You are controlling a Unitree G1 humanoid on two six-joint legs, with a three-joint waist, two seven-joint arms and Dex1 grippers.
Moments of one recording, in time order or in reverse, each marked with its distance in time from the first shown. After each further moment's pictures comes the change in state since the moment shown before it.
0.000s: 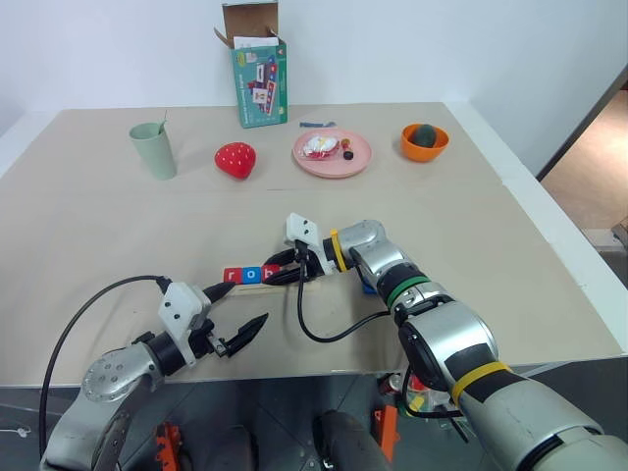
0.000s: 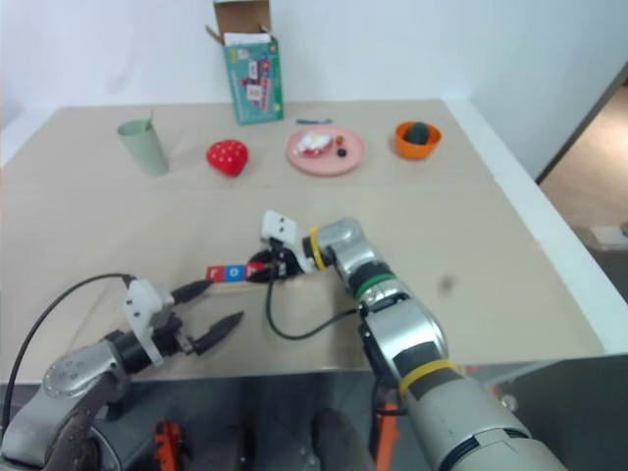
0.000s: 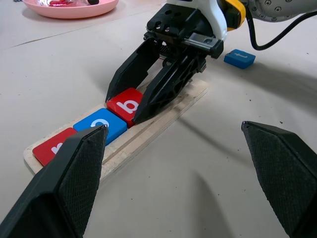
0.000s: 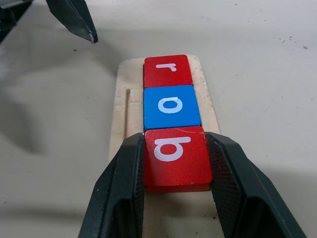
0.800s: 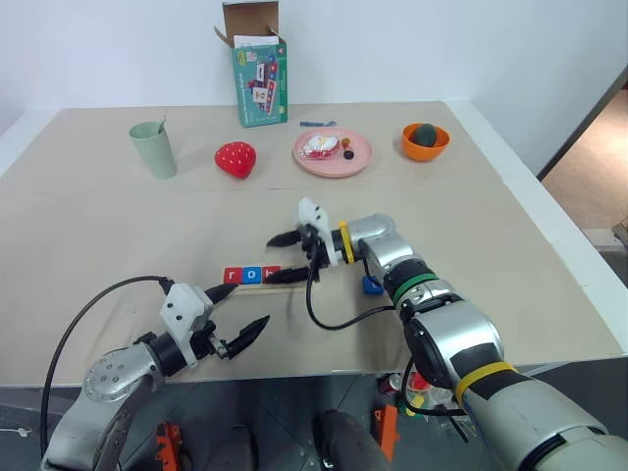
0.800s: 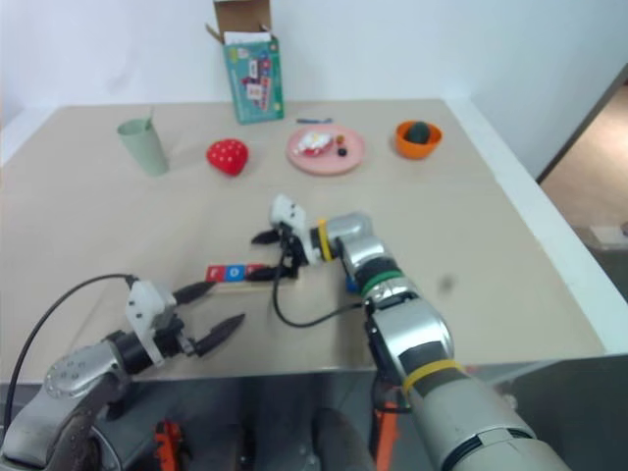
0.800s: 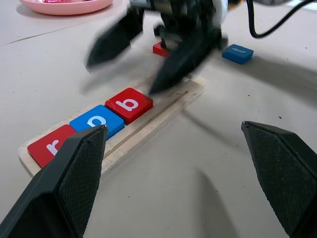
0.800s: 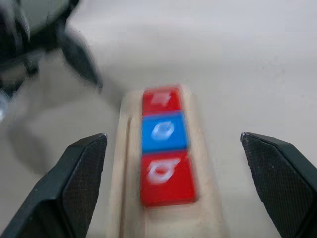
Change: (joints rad) left arm -0.009 0.006 -0.006 -0.001 0.009 -0.001 -0.021; right arm -0.001 -0.051 -0.100 -0.116 0.133 0.120 0.059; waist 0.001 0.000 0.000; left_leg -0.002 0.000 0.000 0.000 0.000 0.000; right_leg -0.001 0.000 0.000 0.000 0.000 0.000
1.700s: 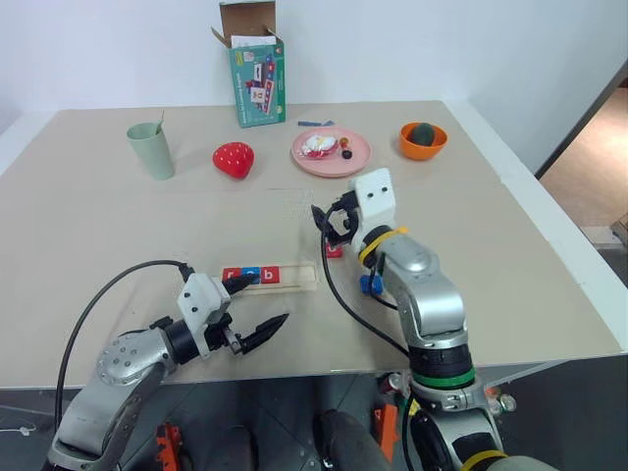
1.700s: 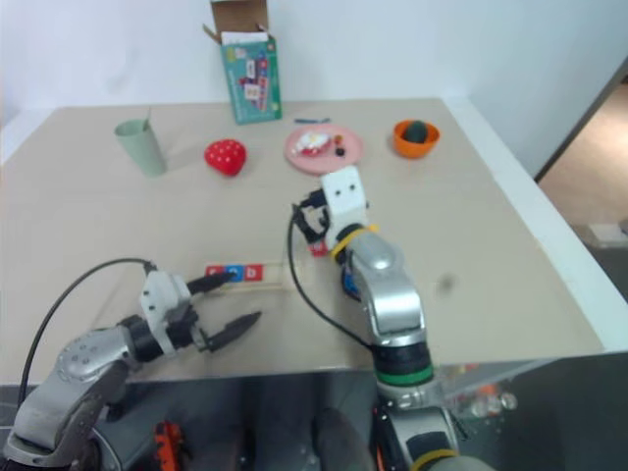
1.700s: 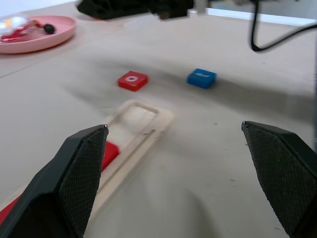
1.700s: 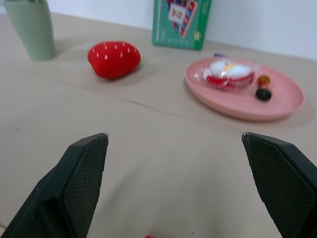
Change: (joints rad) left arm -0.089 -0.006 -0.061 -0.012 0.002 0.009 -0.011; right arm 0.558 0.100 -0.009 -1.315 -0.119 0.793 -1.114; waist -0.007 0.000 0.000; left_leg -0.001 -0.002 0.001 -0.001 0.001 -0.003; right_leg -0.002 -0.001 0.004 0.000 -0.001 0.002
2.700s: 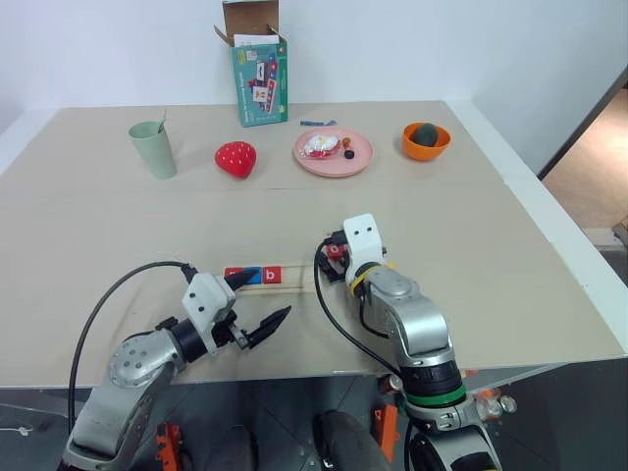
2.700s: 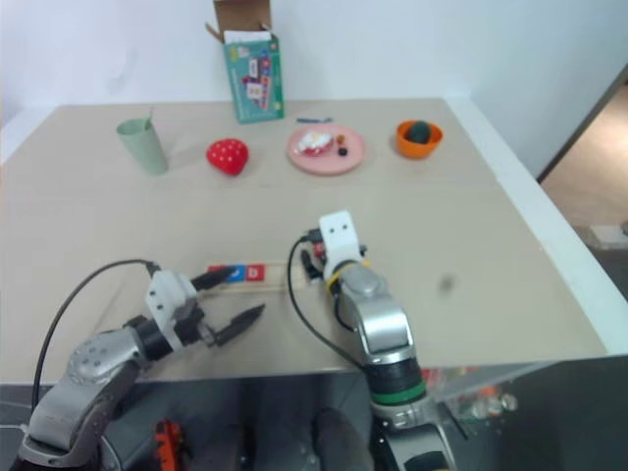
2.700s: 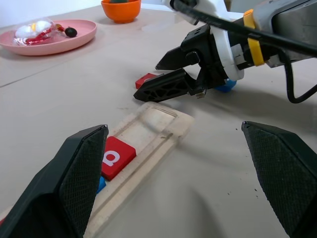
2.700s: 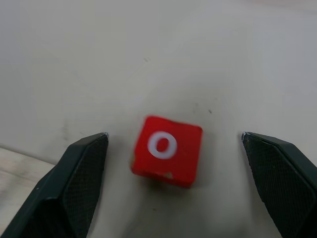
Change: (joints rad) left arm 0.006 -0.040 -0.022 0.009 0.057 -0.036 0.027; right arm 0.101 0.023 0.033 0.056 0.023 0.152 -0.108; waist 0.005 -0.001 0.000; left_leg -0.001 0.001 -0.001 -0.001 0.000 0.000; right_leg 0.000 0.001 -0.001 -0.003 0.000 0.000
